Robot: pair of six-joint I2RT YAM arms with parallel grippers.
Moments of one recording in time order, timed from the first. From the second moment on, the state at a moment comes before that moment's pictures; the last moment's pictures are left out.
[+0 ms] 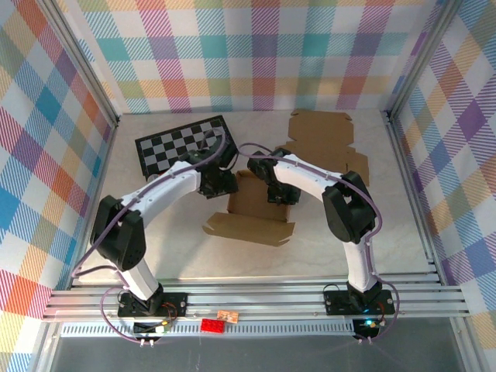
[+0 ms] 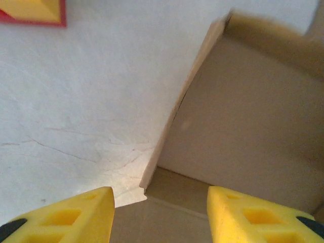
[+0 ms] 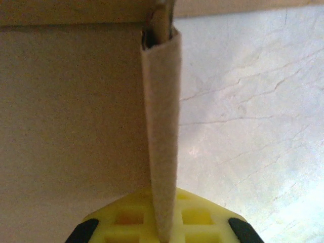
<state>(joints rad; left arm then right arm) -0.57 1.67 1.40 -0.91 -0.07 -0.76 0.70 2.05 1.61 -1.24 0.34 0.95</state>
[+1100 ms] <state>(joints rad) -0.29 1.28 0.88 -0.76 0.24 -0.80 0.75 2.02 1.46 -1.10 -0.28 2.02</state>
